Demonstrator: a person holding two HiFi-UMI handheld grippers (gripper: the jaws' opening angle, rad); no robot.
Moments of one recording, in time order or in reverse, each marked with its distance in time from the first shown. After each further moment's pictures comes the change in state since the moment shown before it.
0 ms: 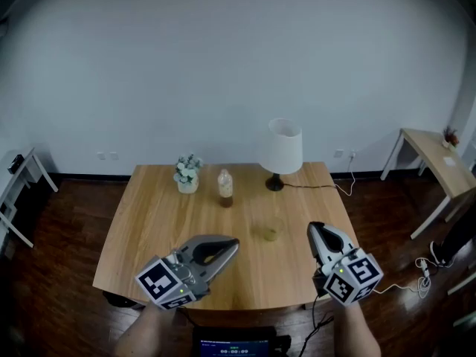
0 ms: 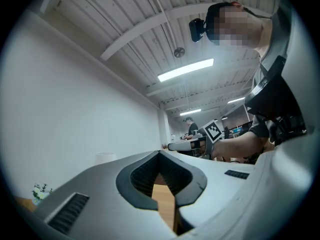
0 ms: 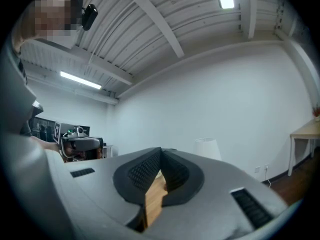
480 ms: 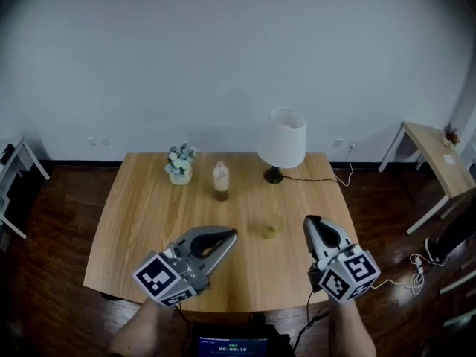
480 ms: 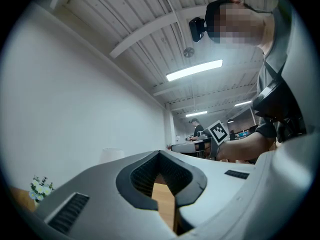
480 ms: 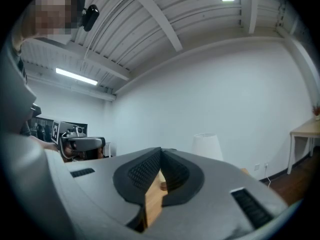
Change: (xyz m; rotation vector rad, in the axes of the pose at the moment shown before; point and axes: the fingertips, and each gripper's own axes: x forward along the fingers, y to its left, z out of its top) left arm 0.018 0.056 -0.025 -0.048 -0.018 0.066; right arm 0.051 -0.022 -0.014 0.006 0.043 -0.017
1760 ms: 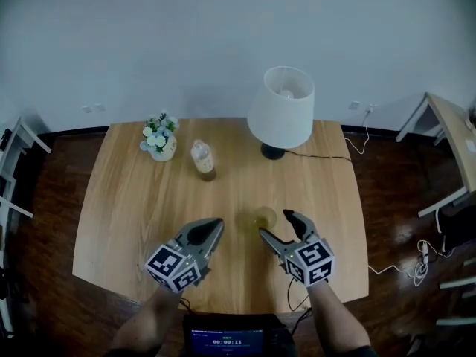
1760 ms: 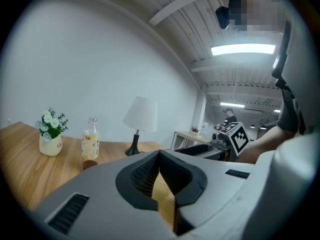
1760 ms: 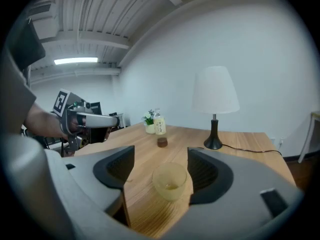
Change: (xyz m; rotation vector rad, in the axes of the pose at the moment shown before) left arm 0.053 0.093 -0.201 -0.270 0.302 0.330; right arm 0.105 -0.077 -0.197 0.018 0.384 0.176
